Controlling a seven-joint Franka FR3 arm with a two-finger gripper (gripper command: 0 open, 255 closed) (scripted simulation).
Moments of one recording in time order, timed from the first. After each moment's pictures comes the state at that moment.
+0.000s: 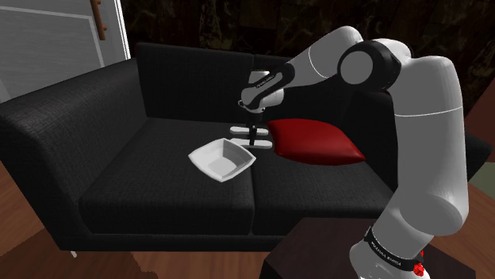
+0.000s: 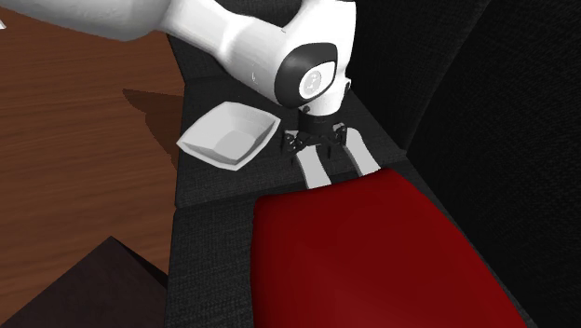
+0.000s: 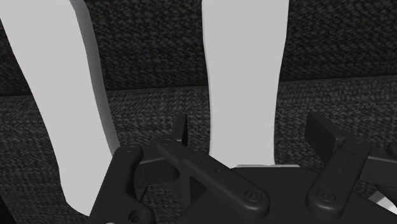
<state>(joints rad) 0.00 0.50 -0.15 -1.78 0.10 2.27 -1.00</state>
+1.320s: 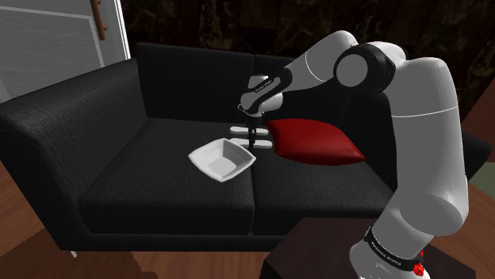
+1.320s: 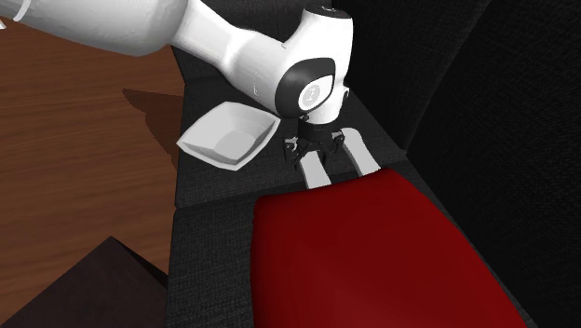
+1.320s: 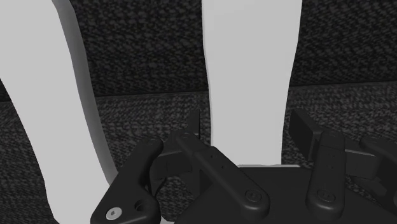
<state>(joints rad) 0.00 0.53 -0.15 -1.79 0.11 2.30 -1.00</state>
